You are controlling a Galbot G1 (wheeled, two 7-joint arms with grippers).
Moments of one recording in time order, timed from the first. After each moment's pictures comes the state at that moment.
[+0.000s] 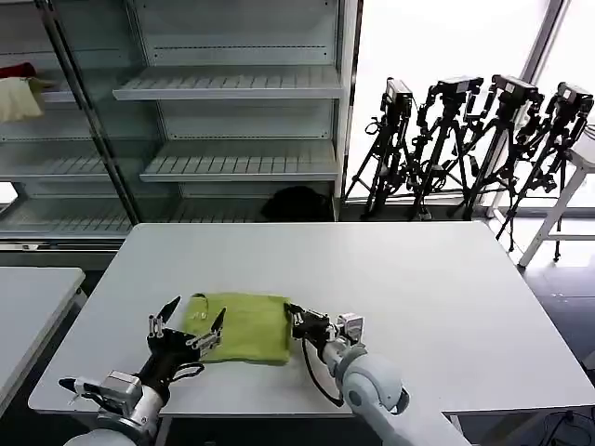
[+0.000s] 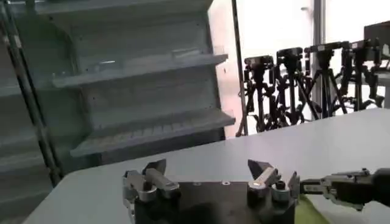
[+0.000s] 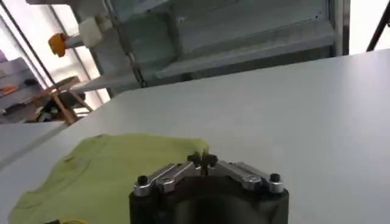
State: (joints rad) left arm 1.54 -1.07 -0.52 -2.34 -0.32 0.42 -0.13; right arm -0.90 1.21 -0.09 1.82 0.77 -0.44 0.23
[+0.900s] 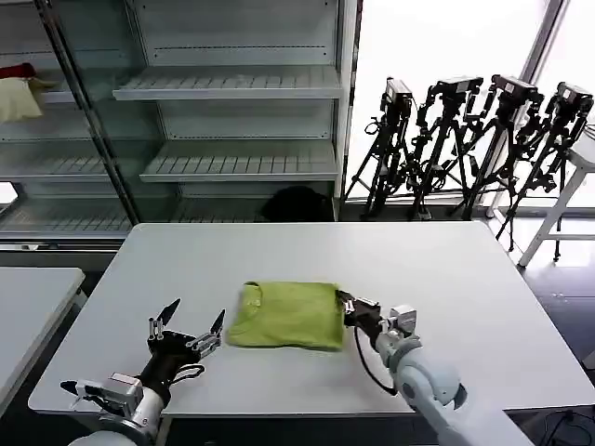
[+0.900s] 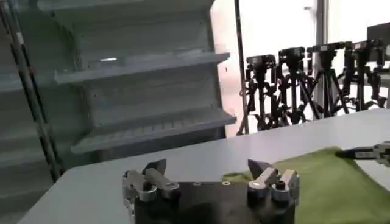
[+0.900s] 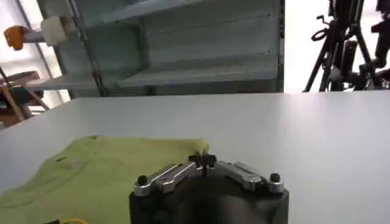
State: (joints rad) left arm 1.54 -1.09 -0.51 -2.33 -0.32 0.40 -0.13; right arm -0.95 1.00 0.06 1.87 0.75 -0.41 0.18
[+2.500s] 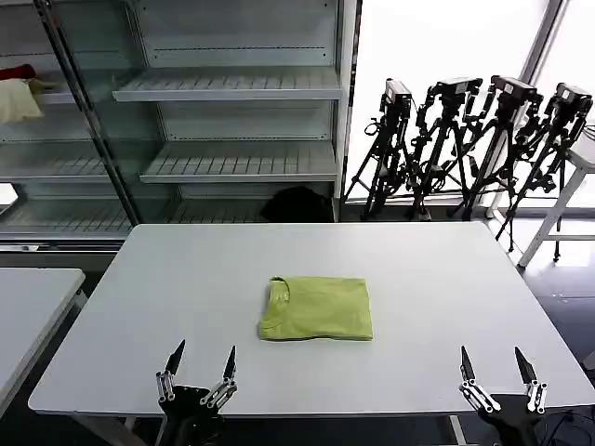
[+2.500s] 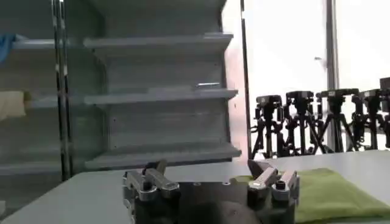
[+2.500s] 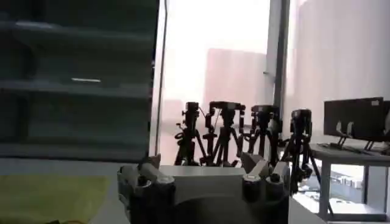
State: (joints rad) left arm 1.84 -1.23 -0.35 -2.28 -0.05 -0.13 -0.26; right arm -2.03 0.95 0.62 2.25 0.32 0.37 0.45
